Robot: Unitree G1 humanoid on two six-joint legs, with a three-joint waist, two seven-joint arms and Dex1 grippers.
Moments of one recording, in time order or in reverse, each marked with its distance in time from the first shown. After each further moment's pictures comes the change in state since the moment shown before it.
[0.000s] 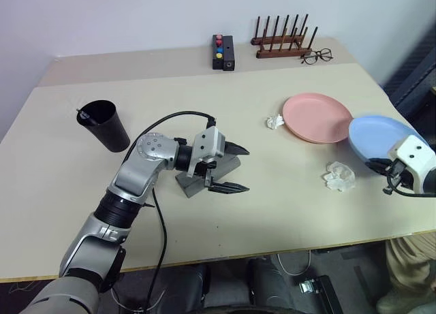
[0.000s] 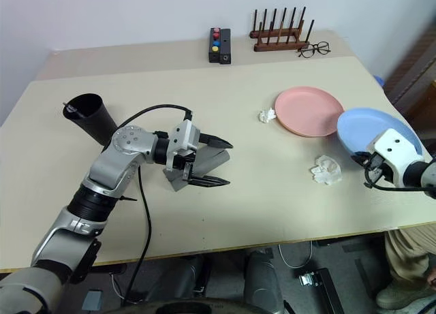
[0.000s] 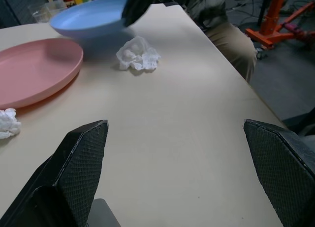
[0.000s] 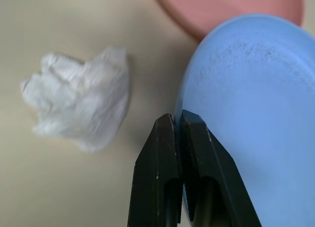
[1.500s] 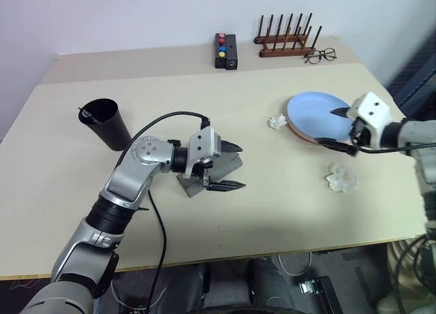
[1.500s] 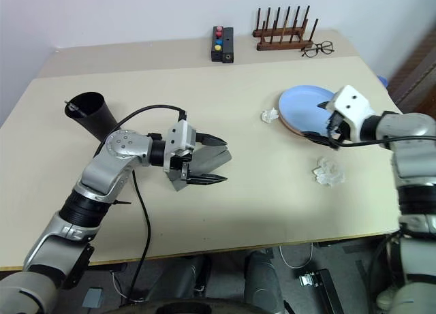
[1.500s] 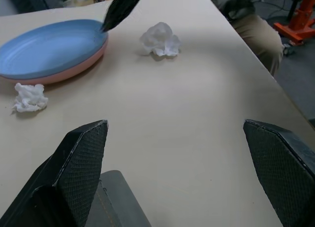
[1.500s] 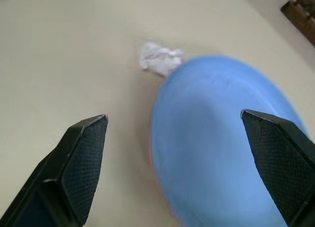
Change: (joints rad) left arm 0.043 0.039 0.002 -0.071 -0.002 0.042 0.098; right arm -0.350 0.085 0.175 0.078 0.031 0.094 0.124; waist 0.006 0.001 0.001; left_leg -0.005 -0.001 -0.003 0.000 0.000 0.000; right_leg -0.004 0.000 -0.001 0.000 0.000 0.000
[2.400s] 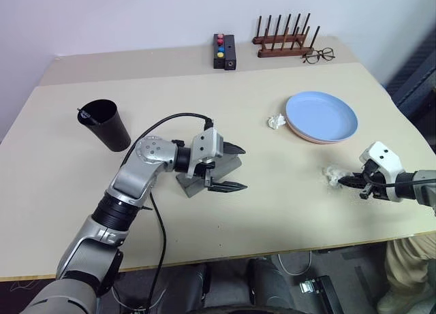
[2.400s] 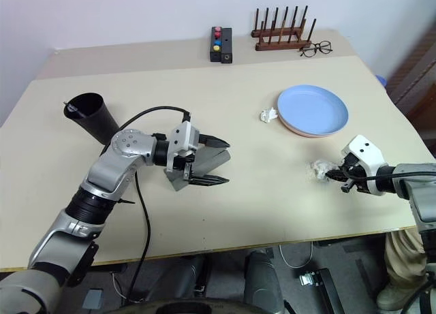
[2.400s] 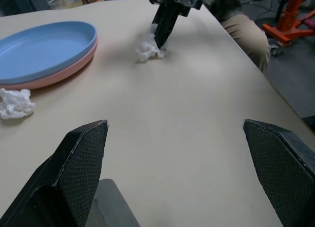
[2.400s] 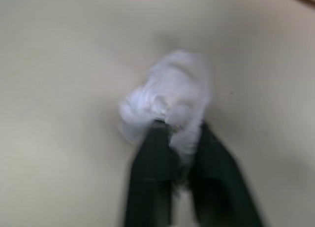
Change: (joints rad) left arm -0.021 -0.014 -0.011 0.058 0.008 -0.037 -0.032; right arm 0.278 -0.055 -0.018 -0.051 0.076 0.215 0.009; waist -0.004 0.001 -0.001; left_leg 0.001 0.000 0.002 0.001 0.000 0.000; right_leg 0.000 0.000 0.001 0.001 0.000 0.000
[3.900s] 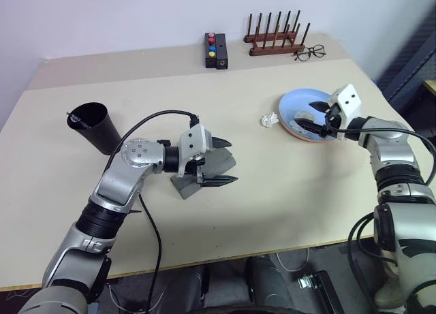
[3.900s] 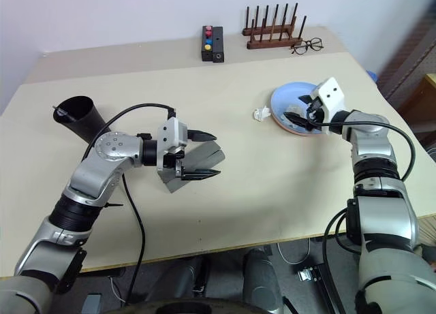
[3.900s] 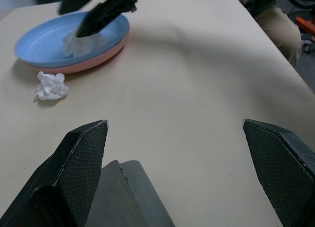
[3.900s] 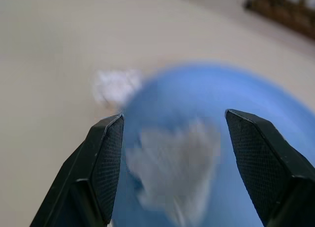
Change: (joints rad) left arm 0.062 0.067 0.051 -0.118 -0.010 0.075 0.113; right arm -0.691 0.376 0.073 0.760 -0.145 -0.652 -0.099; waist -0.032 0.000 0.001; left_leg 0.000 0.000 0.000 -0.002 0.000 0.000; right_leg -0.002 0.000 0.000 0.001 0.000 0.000
